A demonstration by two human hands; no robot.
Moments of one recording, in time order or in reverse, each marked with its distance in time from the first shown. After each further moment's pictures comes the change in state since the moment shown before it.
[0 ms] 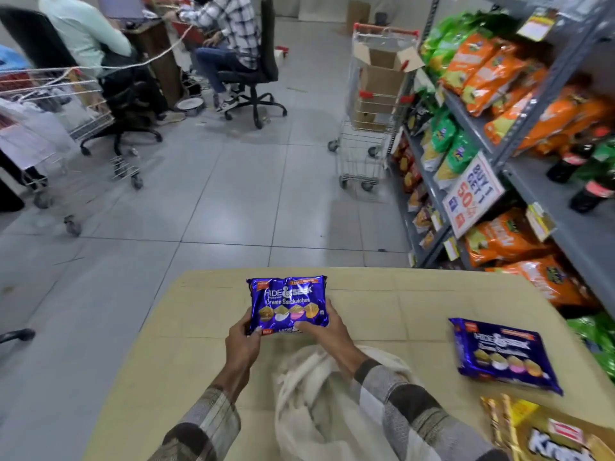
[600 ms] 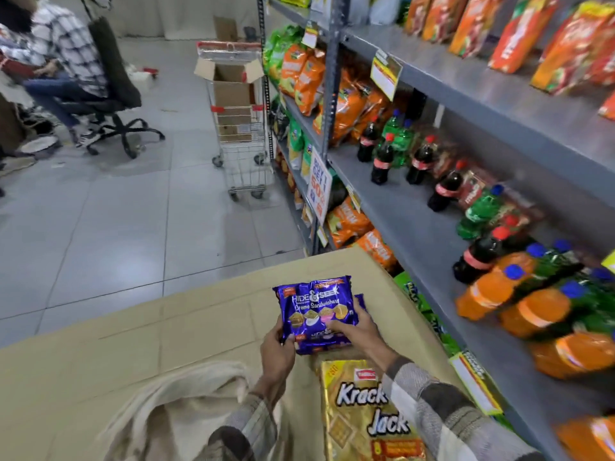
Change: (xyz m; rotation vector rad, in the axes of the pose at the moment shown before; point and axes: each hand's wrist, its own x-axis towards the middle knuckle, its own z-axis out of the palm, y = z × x) left_hand -0.171 0.060 0.355 0.154 -0.331 0.180; right_hand -0.100 0.061 -0.383 0.043 0.401 0.121
